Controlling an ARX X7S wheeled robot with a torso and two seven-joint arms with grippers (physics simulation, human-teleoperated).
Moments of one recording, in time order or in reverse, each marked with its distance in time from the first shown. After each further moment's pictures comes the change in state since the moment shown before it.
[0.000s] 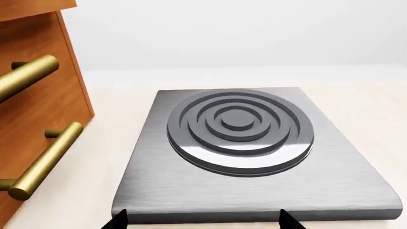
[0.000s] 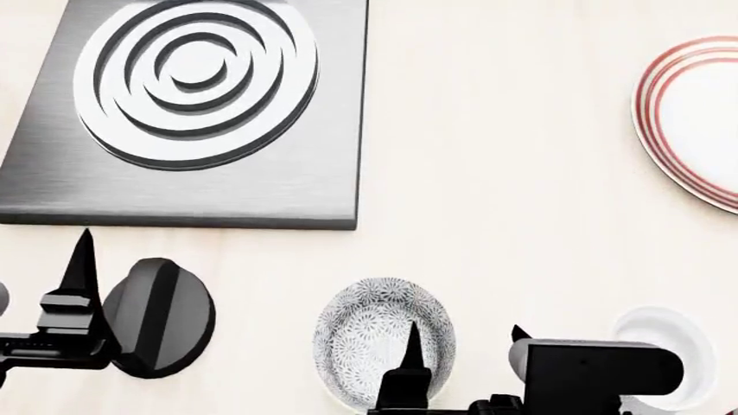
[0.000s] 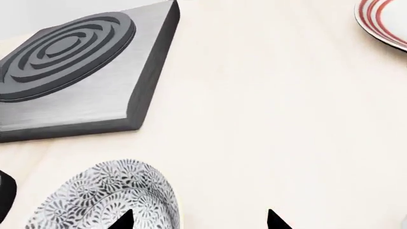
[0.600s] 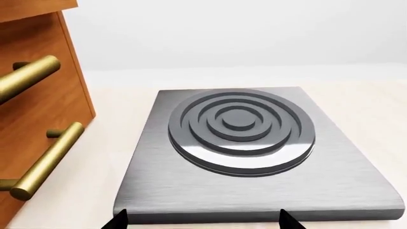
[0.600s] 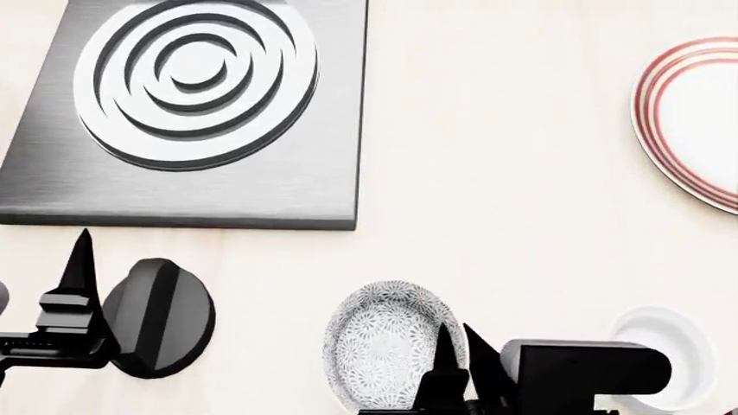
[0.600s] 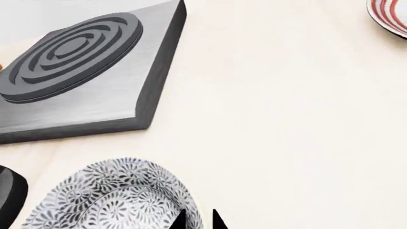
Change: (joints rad) left arm -0.002 -0.010 0.004 -0.006 -0.012 0.005 -0.013; right arm -0.004 0.010 -0.026 0.034 0.034 -0.050 0.012
